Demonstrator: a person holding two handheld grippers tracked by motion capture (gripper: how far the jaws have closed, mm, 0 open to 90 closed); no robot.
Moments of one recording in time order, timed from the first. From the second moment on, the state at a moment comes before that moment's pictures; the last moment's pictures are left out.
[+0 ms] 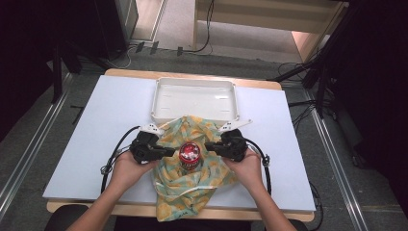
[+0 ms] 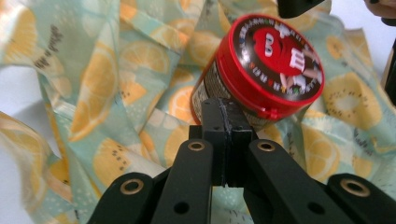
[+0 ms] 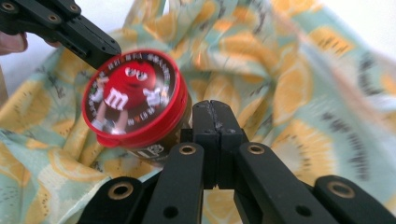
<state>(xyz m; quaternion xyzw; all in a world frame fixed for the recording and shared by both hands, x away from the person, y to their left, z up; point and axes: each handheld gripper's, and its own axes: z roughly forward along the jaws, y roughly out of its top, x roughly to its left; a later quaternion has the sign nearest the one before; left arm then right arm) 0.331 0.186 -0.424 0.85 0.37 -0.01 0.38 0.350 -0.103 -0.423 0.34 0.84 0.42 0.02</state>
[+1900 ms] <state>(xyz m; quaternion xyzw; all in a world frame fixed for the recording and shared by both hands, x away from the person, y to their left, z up) 0.311 0.198 -0.418 0.86 0.31 0.00 0.40 0.314 -0.146 -0.443 0.34 0.83 0.44 0.05</state>
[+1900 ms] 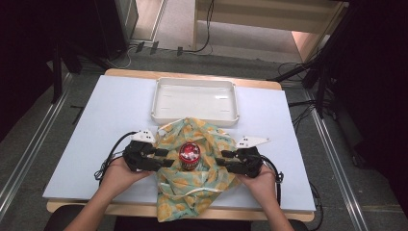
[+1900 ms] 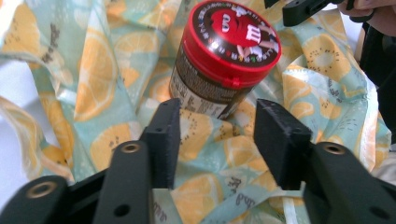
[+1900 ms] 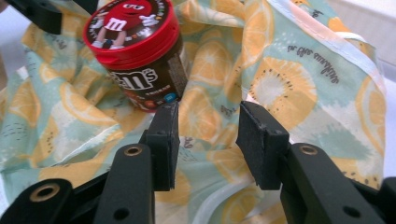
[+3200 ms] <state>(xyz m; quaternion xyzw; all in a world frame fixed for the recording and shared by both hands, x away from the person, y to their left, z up) 0.340 0.145 -0.436 0.87 0.25 -0.02 0.42 0.325 -0.149 -0.452 0.37 0.83 0.42 0.04</state>
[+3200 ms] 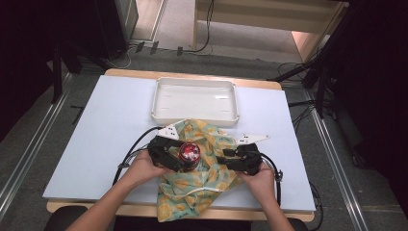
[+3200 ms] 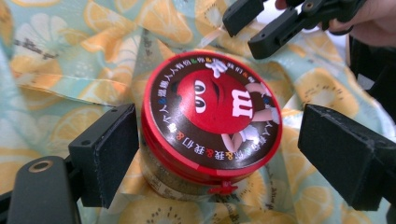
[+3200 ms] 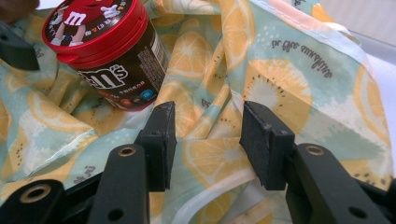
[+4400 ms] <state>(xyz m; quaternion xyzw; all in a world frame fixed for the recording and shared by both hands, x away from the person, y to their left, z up) 0.331 0.134 -0.452 0.88 0.24 0.05 0.40 0.325 -0.143 -0.456 0.37 0.83 0.42 0.04</state>
